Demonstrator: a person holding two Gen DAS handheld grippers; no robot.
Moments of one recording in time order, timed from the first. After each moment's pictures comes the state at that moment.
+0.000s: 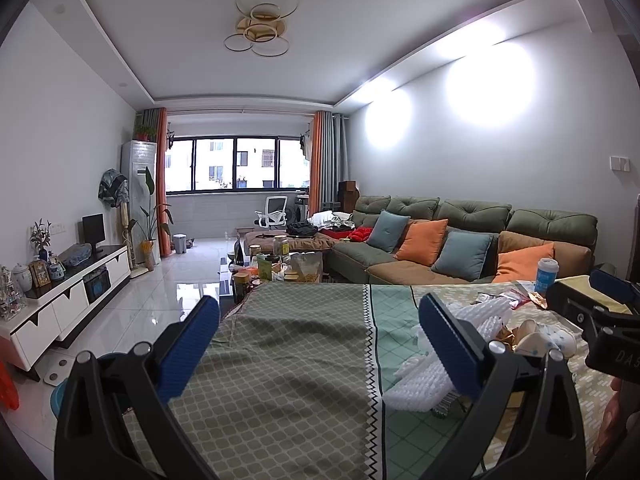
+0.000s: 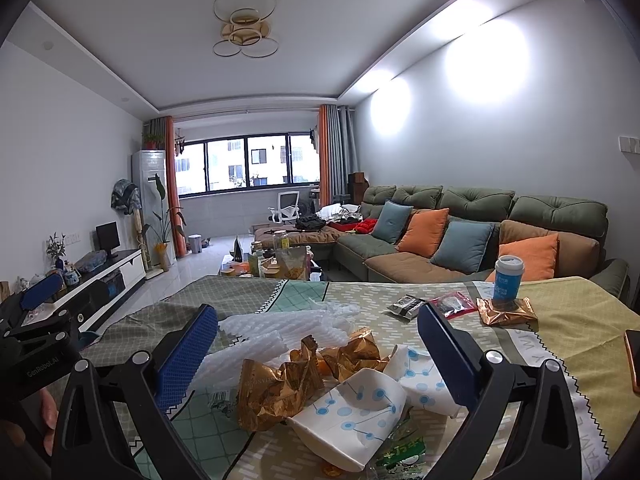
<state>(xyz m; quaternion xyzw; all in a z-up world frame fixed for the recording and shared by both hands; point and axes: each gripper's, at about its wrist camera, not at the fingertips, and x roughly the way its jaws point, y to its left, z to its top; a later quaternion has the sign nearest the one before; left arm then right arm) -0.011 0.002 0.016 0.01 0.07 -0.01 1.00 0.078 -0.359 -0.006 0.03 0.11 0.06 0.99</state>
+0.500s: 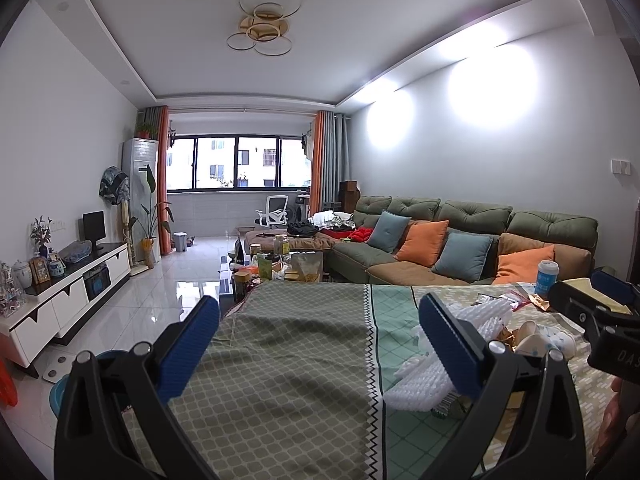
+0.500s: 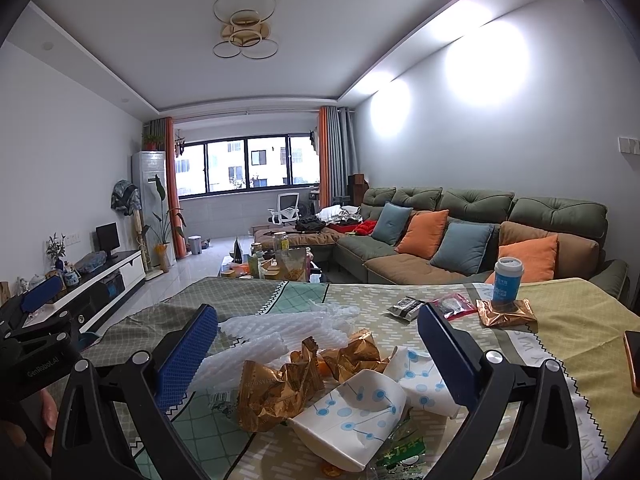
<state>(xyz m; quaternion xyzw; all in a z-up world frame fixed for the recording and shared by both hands) -0.011 0.002 0.016 0.00 0.07 -0.01 1.00 0.077 -0.360 -0.002 0.03 0.11 0.06 0.99</state>
